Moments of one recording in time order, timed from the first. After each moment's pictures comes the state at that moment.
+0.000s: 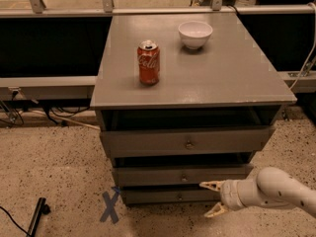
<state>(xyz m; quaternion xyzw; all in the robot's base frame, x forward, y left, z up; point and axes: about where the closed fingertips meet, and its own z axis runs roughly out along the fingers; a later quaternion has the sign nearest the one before) 0.449 -0.186 0.451 -0.71 0.60 0.14 0.33</state>
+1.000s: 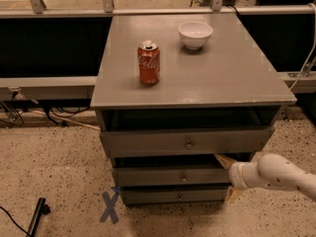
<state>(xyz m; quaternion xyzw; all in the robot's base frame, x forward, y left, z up) 0.532 -0.255 0.447 -0.74 0.60 -0.01 0.30</state>
